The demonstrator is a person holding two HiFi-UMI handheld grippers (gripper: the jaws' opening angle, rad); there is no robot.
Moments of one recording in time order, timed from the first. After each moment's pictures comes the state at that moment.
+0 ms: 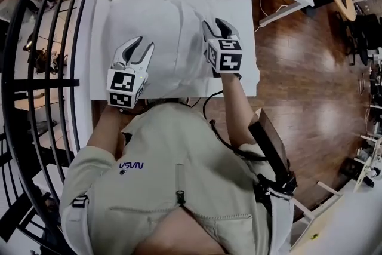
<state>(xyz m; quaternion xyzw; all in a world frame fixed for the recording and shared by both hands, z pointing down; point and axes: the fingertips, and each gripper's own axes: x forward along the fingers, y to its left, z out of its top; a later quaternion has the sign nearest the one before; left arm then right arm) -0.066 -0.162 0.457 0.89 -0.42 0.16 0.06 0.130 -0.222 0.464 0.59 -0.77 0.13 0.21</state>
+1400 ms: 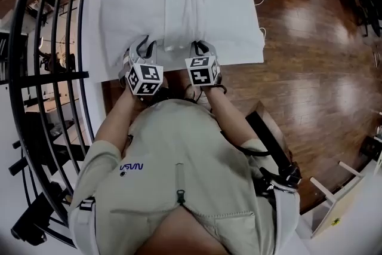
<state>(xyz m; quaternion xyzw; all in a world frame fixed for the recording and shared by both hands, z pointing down) -0.037 -0.090 0.578 0.83 -0.41 0.36 -0.07 0.107 -0.060 0.613 0.60 -0.72 0.19 0.30</state>
